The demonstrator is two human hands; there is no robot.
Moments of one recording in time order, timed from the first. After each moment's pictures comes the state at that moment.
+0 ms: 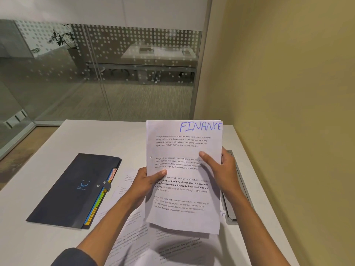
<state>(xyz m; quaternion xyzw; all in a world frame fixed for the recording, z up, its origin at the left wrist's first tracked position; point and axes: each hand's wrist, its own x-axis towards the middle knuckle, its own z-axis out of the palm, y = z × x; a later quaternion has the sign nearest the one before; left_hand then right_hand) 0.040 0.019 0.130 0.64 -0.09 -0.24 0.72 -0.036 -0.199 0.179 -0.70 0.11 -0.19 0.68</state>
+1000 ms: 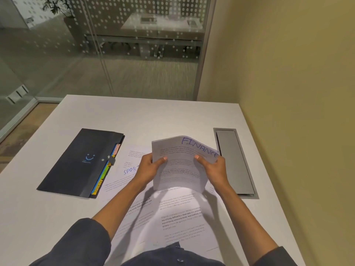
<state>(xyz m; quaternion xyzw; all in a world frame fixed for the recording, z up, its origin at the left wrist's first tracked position) 0.027 0.019 0.084 0.73 -0.04 -0.18 0.66 -0.047 -0.182 0.091 -0.68 0.22 -0.13 0.69</state>
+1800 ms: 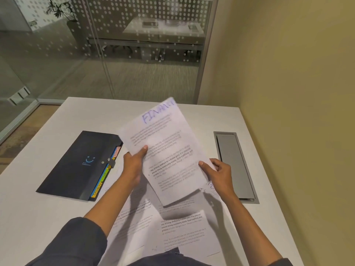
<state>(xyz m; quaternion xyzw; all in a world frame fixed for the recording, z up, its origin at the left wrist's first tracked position) 0.059 0.042 0.086 0.59 0.16 -0.11 0.78 -0.060 -0.198 0.080 -0.69 0.20 -0.13 0.68</state>
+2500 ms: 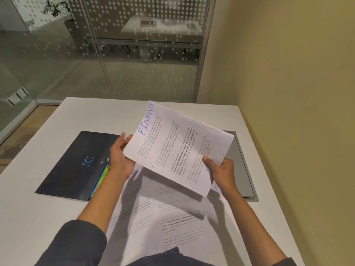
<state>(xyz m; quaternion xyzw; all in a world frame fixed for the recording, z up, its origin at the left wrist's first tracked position) 0.075 0.058 0.113 0.42 0.17 -0.15 0.88 -0.053 -0.198 0.097 -0.70 0.24 -0.15 0.66</state>
